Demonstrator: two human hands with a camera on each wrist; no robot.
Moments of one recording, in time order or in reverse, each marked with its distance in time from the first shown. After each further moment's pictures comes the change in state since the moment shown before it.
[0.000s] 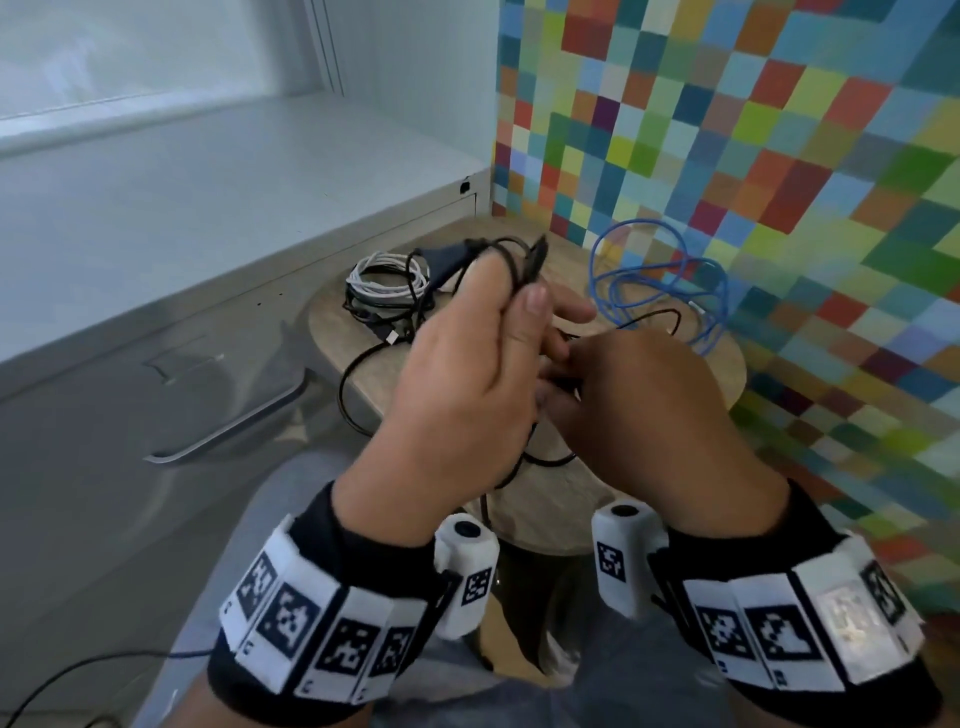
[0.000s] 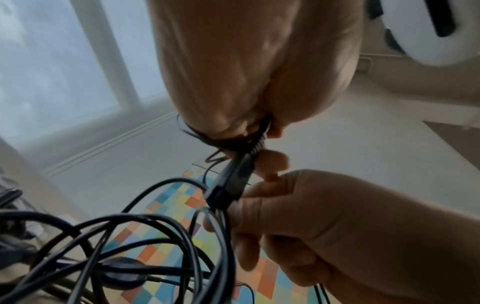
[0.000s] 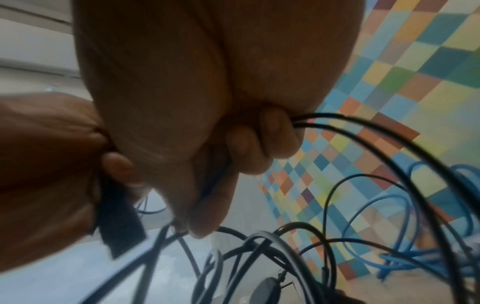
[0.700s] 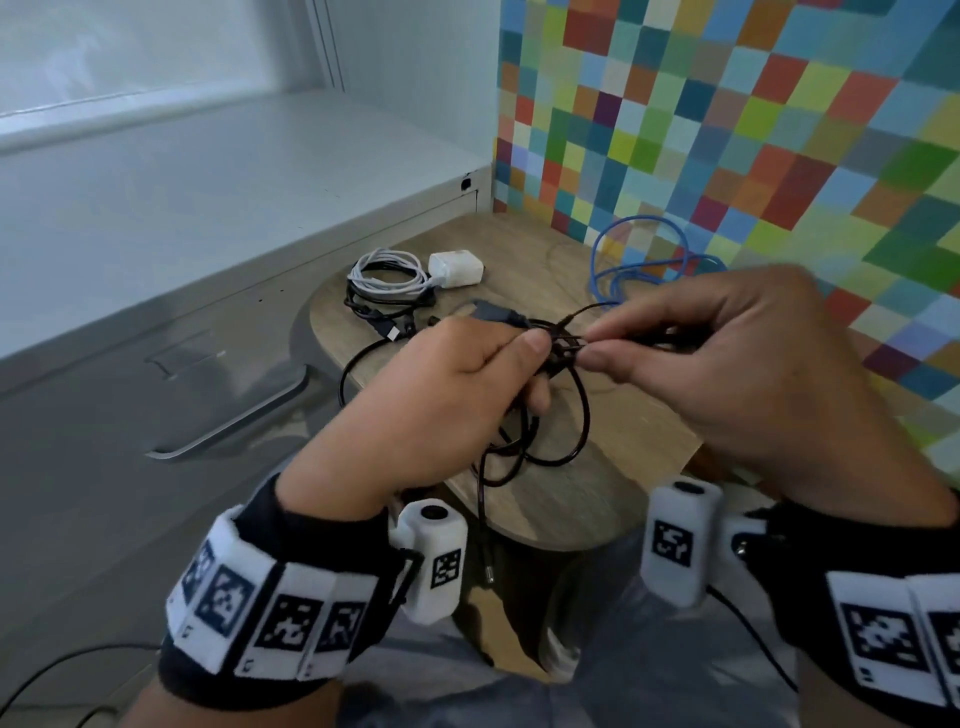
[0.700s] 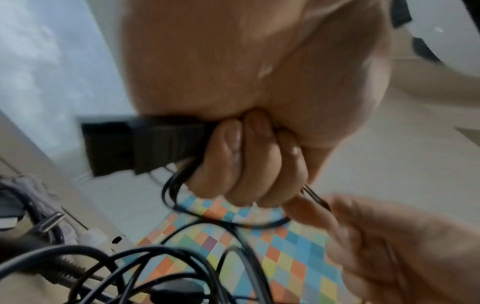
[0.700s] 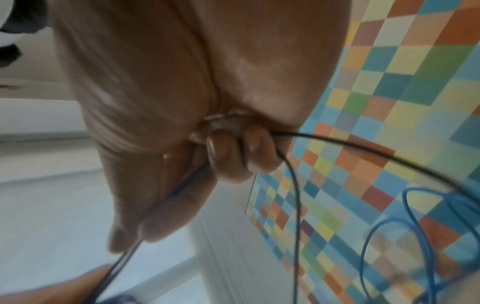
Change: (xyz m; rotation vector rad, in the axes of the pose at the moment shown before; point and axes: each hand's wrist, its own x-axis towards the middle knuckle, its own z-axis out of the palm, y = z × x) left_hand 0.004 -0.009 -0.027 0.204 -0.356 -0.300; right_hand -0.007 0.015 -0.047 0.678 0.131 0.006
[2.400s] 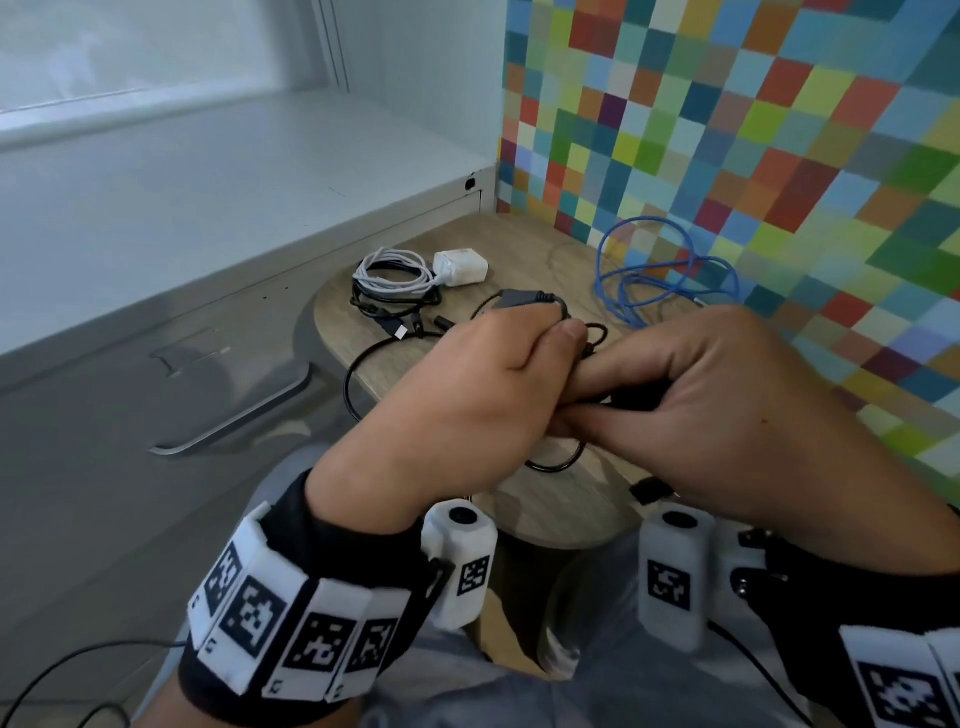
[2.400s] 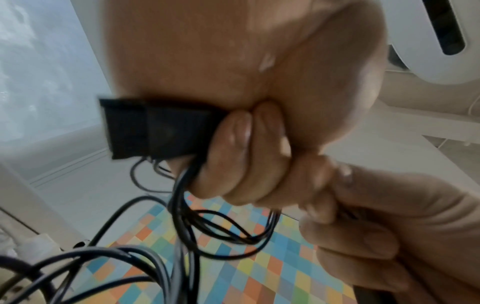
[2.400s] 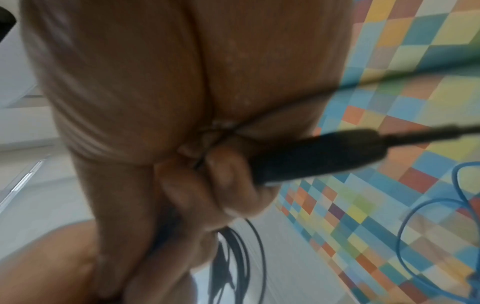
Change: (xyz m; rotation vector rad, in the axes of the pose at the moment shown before) left_hand -0.001 0.030 0.008 0.060 0.044 0.008; right_hand -0.010 -0.020 0.006 -0.016 -0.296 -0.040
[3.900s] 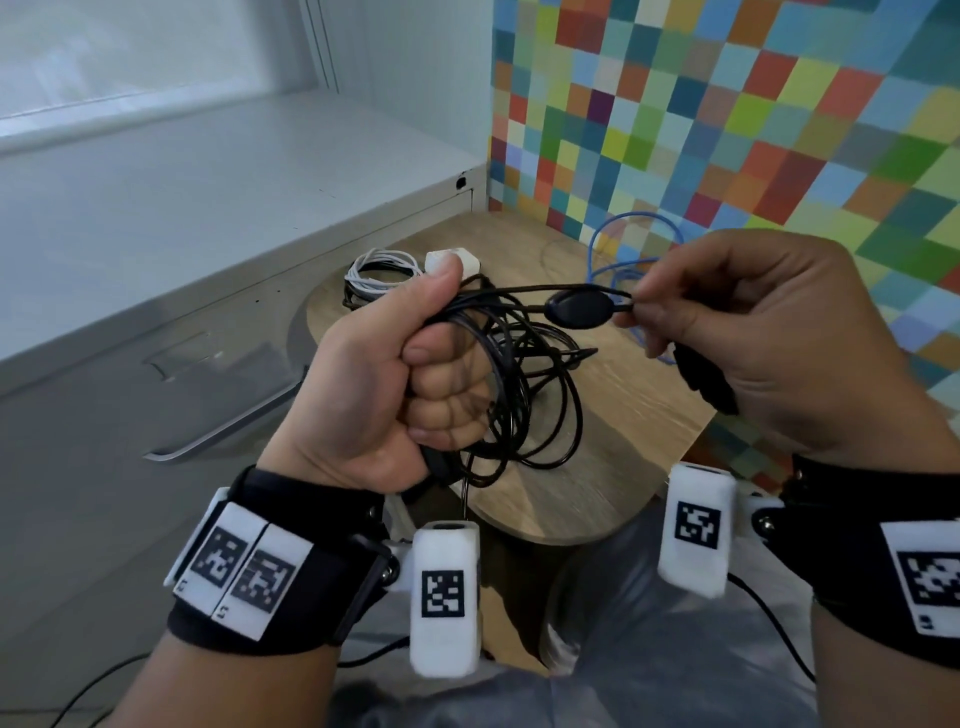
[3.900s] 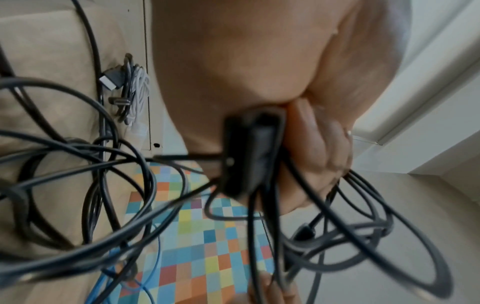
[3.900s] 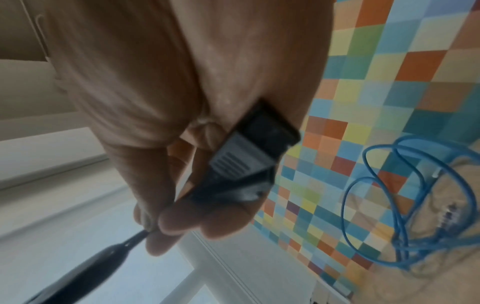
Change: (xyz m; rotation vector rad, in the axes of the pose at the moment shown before) left_hand -0.006 -0.034 -0.019 -1.356 -0.326 -0.152; right_hand 0.007 0.041 -0.025 0.364 0.327 -0.026
